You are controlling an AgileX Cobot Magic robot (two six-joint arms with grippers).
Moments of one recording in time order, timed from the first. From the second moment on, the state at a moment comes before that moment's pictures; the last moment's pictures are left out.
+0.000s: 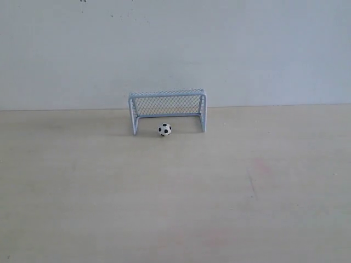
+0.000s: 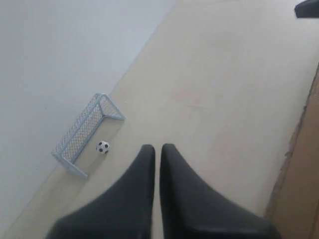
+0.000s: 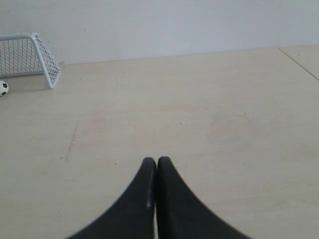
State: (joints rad) left arm -0.09 0.66 -1.03 -0.66 1.05 1.09; right arm 0.00 0.01 0.00 -0.07 0.33 0.16
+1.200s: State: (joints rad) left arm -0.06 0.16 -0.78 -0.98 0.55 0.79; right arm 0.00 0.00 0.00 -0.07 0.33 0.16
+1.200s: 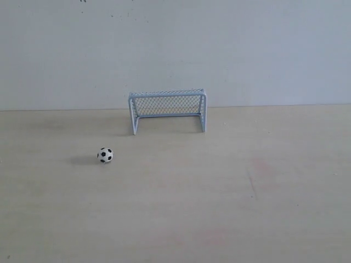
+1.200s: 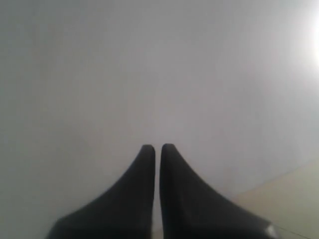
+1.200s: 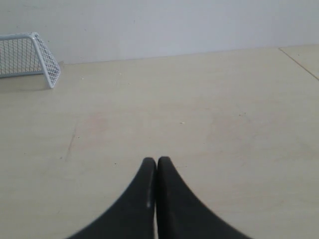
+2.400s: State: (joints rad) left arm 0.05 0.00 -0.15 -0.97 0.03 0.83; right arm 0.00 0.00 0.00 -0.07 0.33 0.16
